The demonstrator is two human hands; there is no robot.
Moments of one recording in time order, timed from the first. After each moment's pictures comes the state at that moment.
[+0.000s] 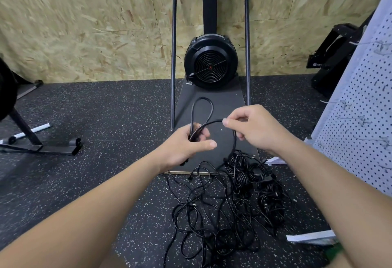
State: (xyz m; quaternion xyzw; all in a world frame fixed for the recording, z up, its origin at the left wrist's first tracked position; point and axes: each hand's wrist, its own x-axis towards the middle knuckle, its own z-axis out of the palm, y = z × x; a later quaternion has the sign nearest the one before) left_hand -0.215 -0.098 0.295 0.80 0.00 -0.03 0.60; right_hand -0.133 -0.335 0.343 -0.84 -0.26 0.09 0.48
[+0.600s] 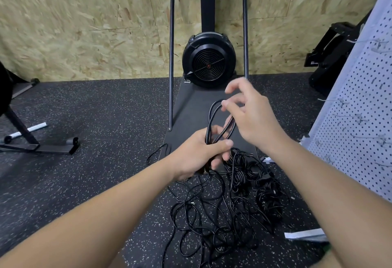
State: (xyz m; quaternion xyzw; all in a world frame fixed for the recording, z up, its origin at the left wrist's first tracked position) left_hand -0.226 -0.152 0.301 0.72 -0.08 -0.08 0.68; right_hand -0.139 -0.321 0.354 -0.81 -0.30 -0.09 0.49
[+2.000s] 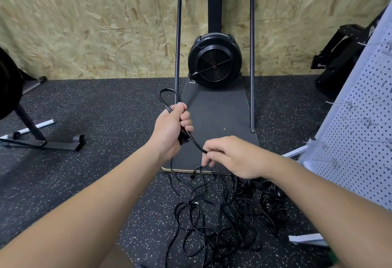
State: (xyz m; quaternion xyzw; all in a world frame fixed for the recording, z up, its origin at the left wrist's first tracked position) left_hand -0.199 -0.092 0.321 0.49 0.15 0.14 0.85; right_hand -0.172 -0.302 0.311 -0.82 -0.46 0.19 0.29
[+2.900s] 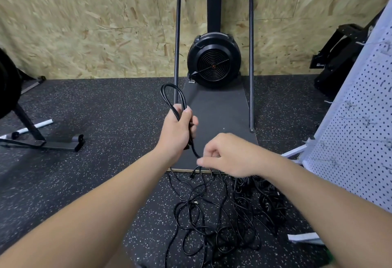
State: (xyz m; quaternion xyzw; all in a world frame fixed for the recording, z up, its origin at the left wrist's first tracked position) left_hand -0.193 -0.097 0.295 0.66 0.10 0.19 0.72; right_hand -0.181 -0.291 0.327 -0.86 -0.42 0.18 0.23
